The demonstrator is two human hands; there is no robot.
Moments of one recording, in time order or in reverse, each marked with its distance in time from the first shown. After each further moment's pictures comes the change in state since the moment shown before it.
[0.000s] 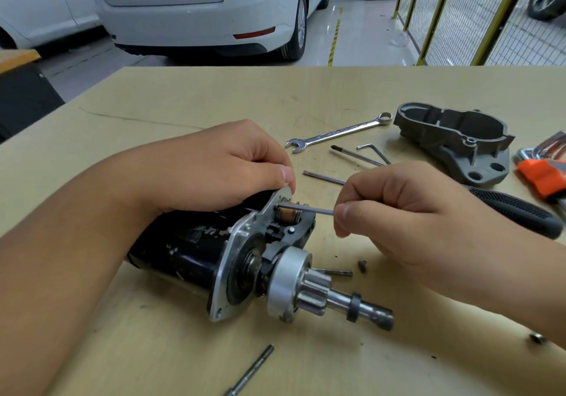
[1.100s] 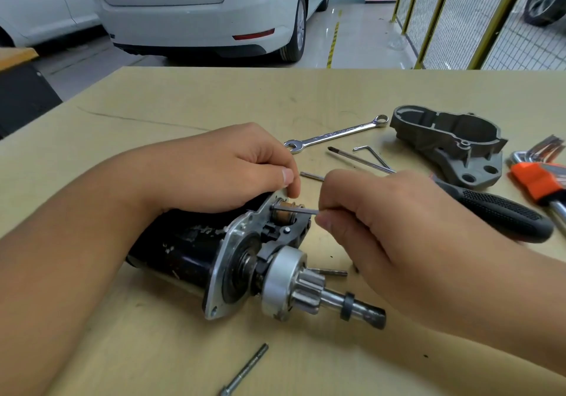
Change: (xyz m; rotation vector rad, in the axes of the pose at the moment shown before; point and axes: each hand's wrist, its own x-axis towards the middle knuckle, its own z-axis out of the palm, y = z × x) left_hand 0.001 0.010 0.001 0.079 -0.053 0.047; right_hand -0.011 -0.018 0.008 -0.548 0.083 -0.185
